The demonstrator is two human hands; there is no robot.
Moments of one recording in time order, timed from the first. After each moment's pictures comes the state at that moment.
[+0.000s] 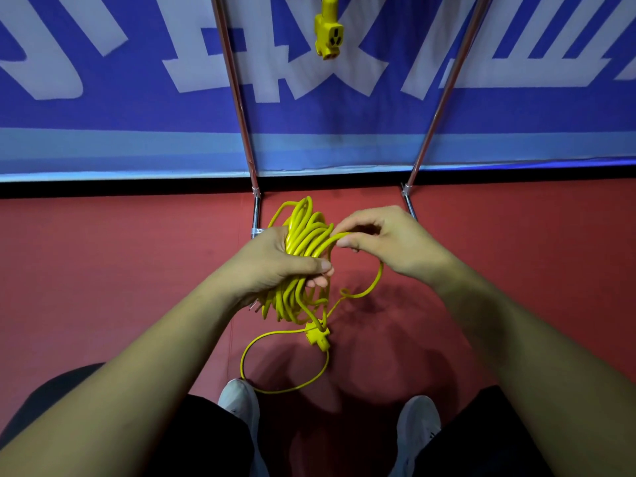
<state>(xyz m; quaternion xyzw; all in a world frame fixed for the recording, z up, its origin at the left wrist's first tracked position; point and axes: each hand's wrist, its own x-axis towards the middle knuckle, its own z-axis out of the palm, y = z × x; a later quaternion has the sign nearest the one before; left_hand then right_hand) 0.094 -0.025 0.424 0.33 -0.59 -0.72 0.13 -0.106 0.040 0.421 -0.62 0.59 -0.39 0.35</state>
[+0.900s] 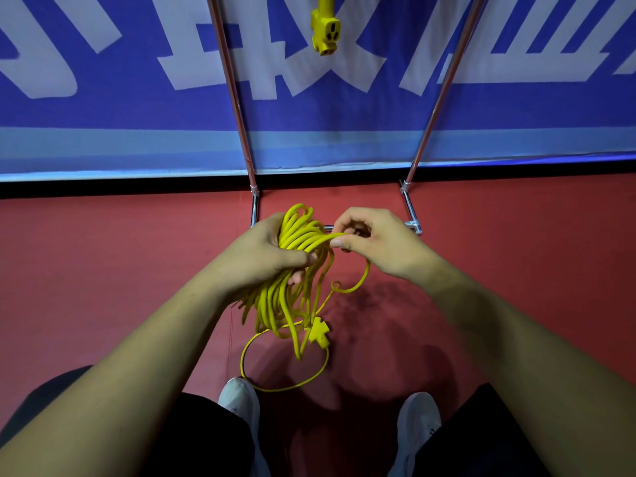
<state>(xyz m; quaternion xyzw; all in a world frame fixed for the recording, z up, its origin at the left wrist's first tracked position) 0.100 -0.038 0.422 0.34 -0.66 -0.65 0.14 -0.102 0.033 0.401 -0.59 0.63 -0.39 0.33</state>
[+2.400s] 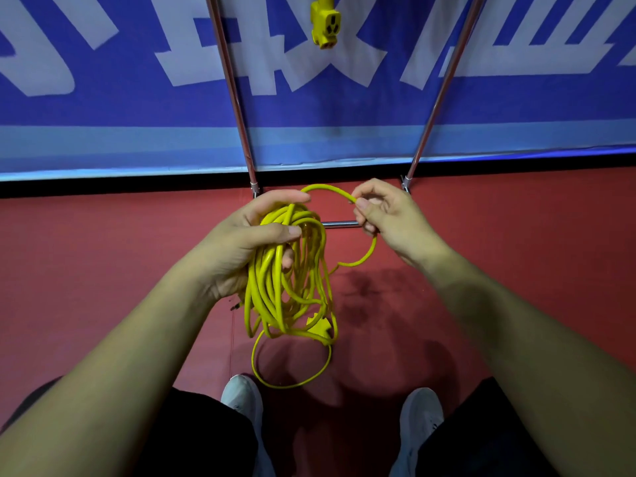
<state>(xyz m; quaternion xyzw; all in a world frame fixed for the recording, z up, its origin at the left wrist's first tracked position) 0.114 -0.042 0.437 0.25 -0.49 -0.81 0.21 -0.122 0.016 0.382 -0.49 0.57 -0.54 0.37</state>
